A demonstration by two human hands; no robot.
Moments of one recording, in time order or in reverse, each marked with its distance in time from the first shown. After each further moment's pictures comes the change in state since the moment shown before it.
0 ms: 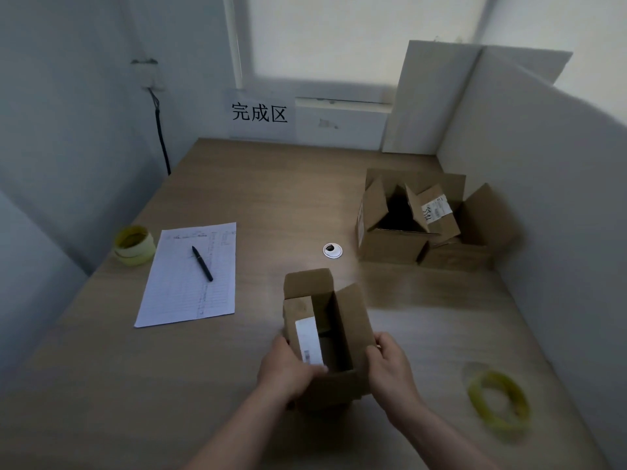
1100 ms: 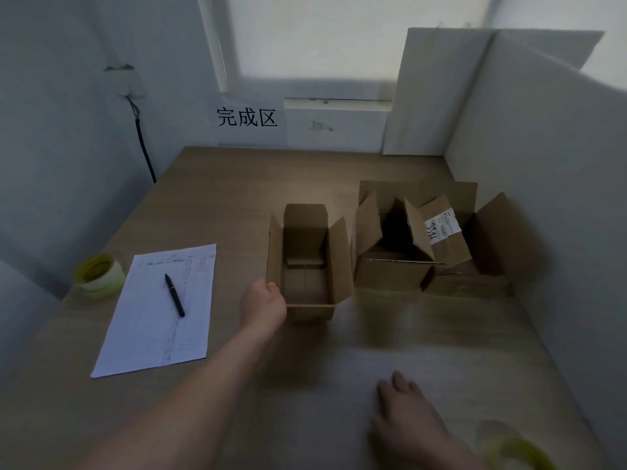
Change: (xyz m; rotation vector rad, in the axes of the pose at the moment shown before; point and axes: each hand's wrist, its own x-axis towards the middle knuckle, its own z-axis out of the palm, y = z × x) left_hand 0.118 0.128 -0.024 -0.074 0.417 0.162; right_hand 0.097 0.025 -0.050 -1.059 -0.423 -0.064
